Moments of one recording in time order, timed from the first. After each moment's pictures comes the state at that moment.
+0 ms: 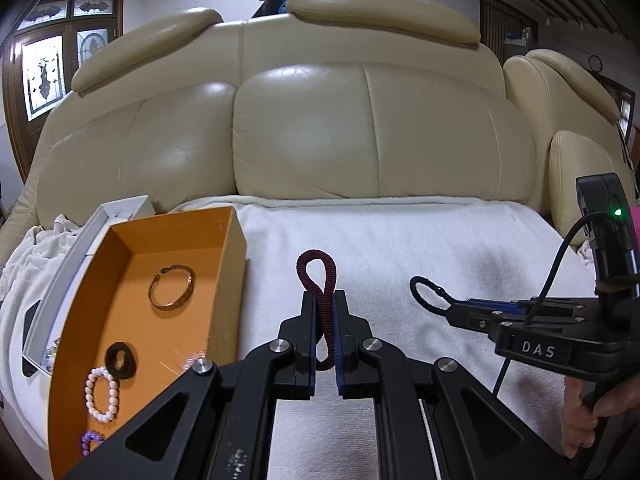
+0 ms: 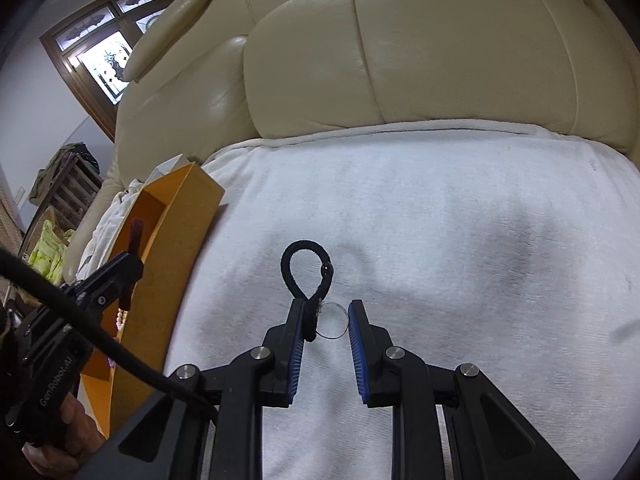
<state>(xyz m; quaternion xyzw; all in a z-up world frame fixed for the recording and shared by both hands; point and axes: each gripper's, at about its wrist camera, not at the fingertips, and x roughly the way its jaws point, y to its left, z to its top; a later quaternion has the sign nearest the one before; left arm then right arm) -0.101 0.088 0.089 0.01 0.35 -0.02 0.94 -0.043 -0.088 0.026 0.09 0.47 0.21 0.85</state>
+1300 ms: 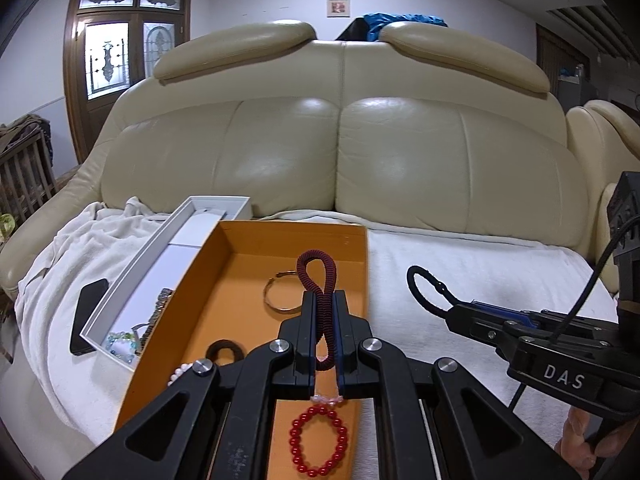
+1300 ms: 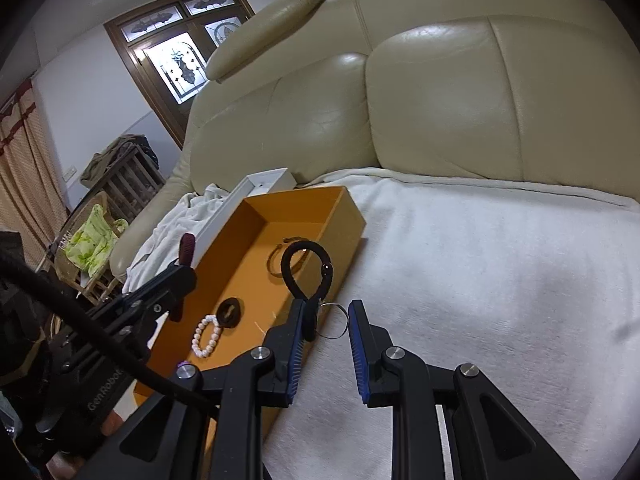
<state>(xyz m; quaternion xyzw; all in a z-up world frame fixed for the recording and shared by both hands) -0.128 0.180 0.111 -0.03 0.31 0.08 0.95 -0.063 0.026 0.067 0.09 0.40 0.31 0.86</state>
